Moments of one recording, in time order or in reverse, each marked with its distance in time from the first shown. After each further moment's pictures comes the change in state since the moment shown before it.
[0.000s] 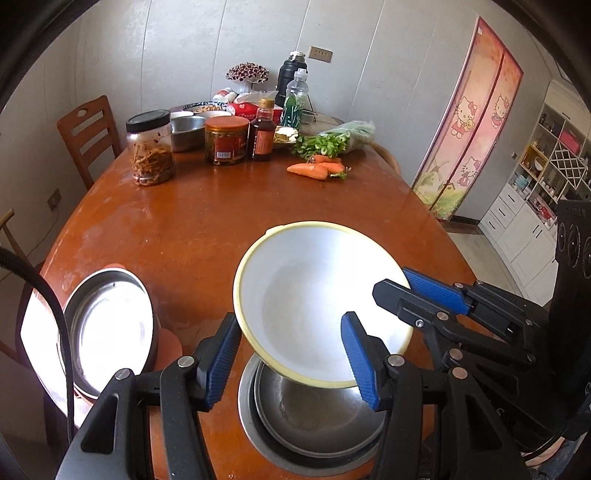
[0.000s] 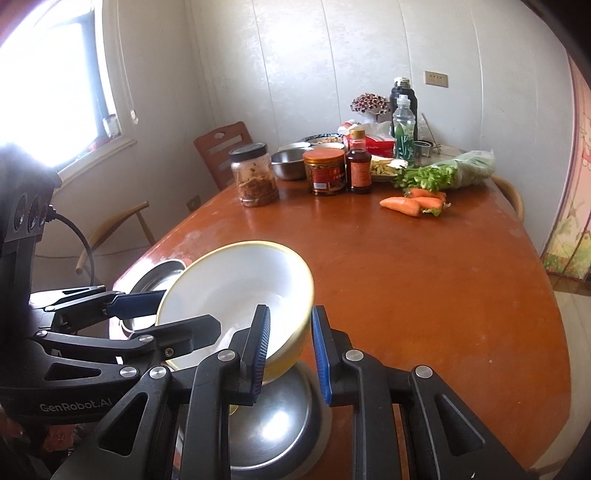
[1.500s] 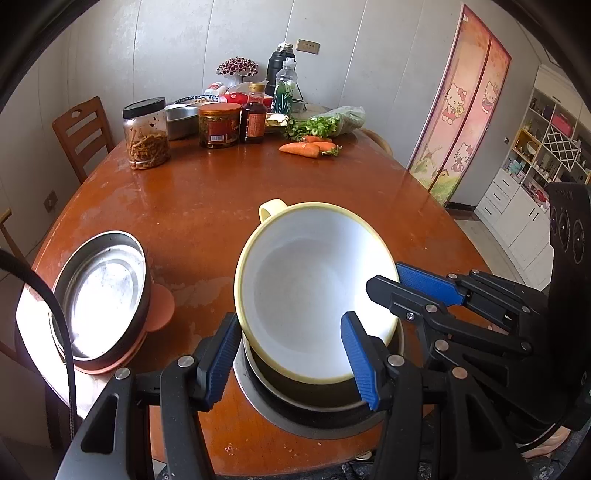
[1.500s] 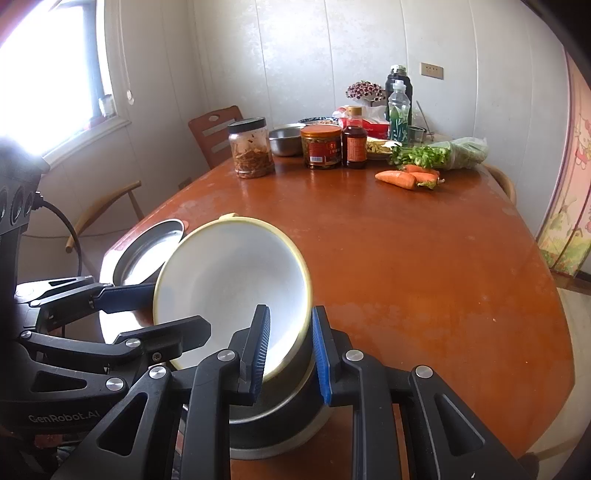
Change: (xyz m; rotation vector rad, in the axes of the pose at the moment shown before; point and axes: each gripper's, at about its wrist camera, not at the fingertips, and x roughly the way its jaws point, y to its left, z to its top) left arm 0.005 0.000 -0.044 0.048 0.008 -0.006; right arm 0.006 0.013 -0.041 -0.014 0.039 -0.051
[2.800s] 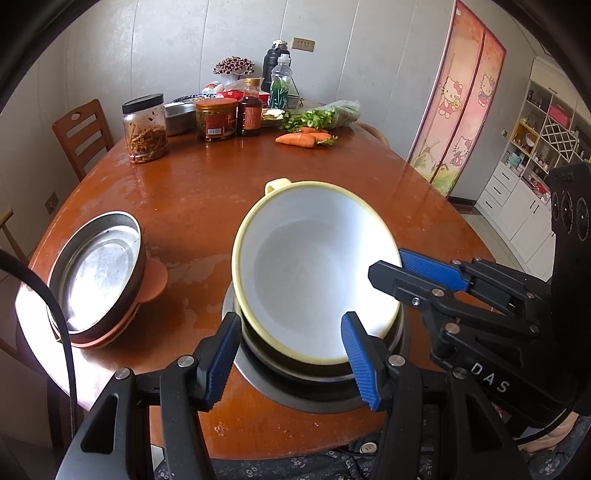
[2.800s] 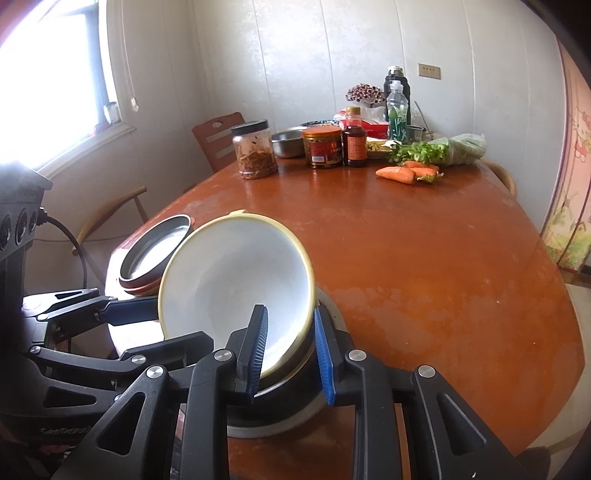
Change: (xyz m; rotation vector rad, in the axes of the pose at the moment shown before) left arm 0.001 -0.007 -0.026 0.019 -0.003 0.008; right arm -0.007 -0.007 -0.022 0.016 -0.035 0.026
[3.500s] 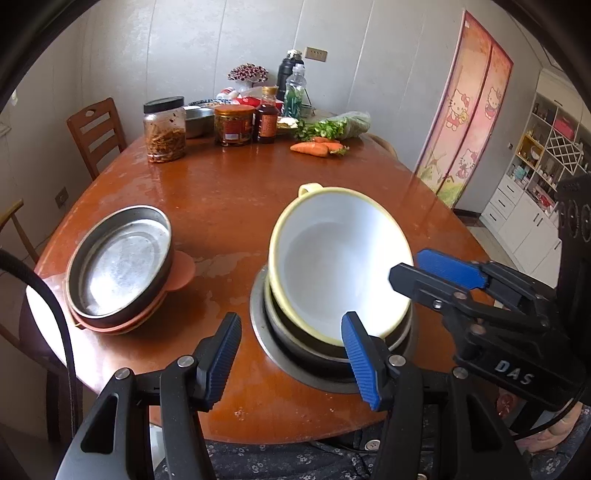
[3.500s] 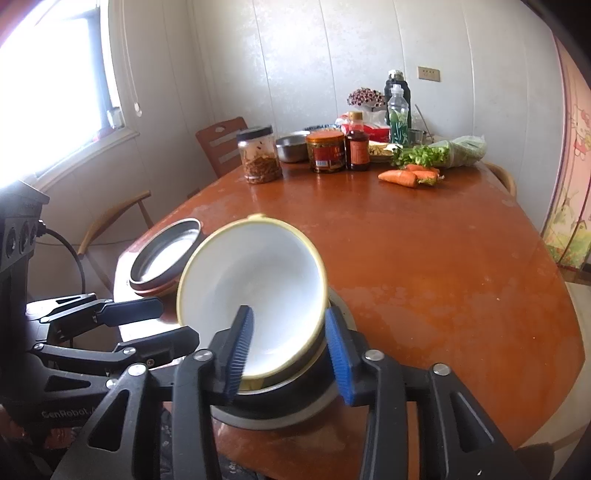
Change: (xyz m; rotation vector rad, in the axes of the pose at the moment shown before) left arm -0.024 0.017 -0.011 -0.039 -0.044 0.025; right arm -0.013 0.009 -0.001 0.008 -0.026 0.010
